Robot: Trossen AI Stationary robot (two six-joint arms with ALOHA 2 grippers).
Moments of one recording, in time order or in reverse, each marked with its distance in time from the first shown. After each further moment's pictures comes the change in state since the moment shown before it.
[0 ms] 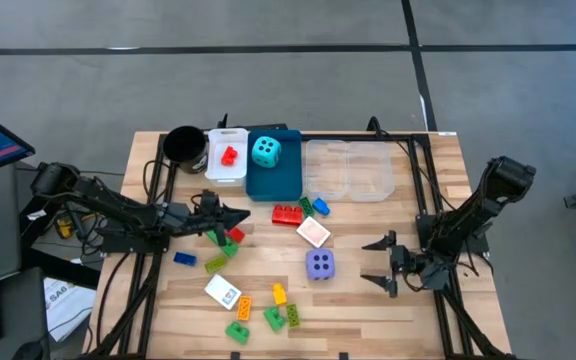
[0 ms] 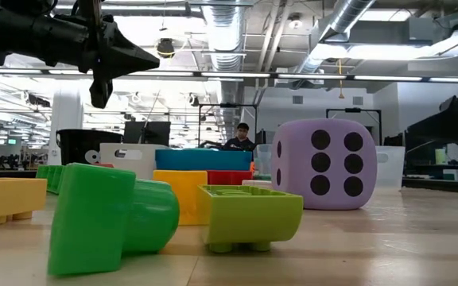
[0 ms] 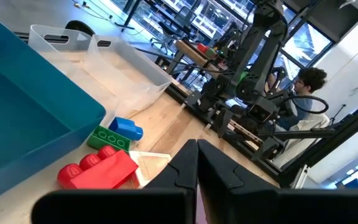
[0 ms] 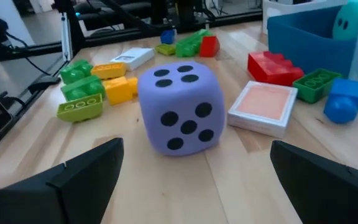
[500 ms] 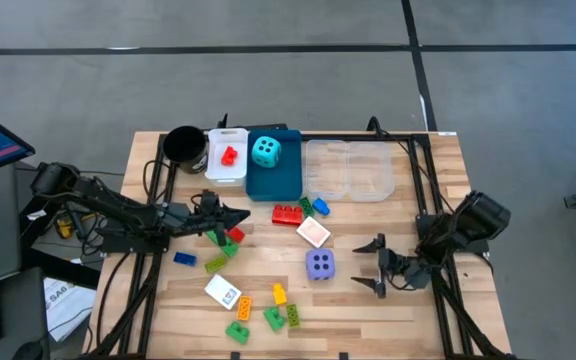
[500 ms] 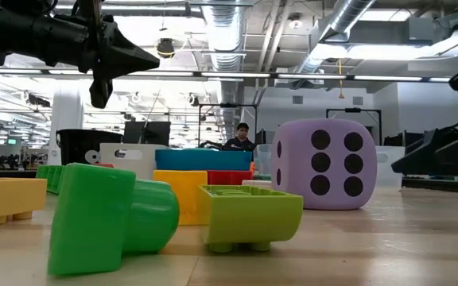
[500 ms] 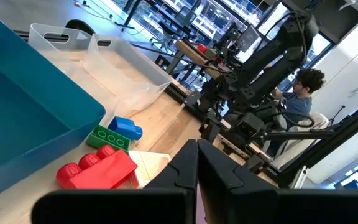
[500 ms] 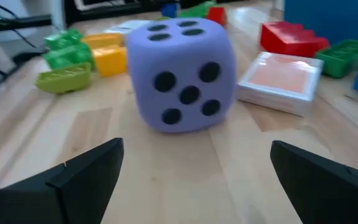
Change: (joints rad) left arm 0.000 0.000 0.000 0.000 0.000 -0.009; right arm -0.129 0.438 0.001 0.452 -0.148 -0.070
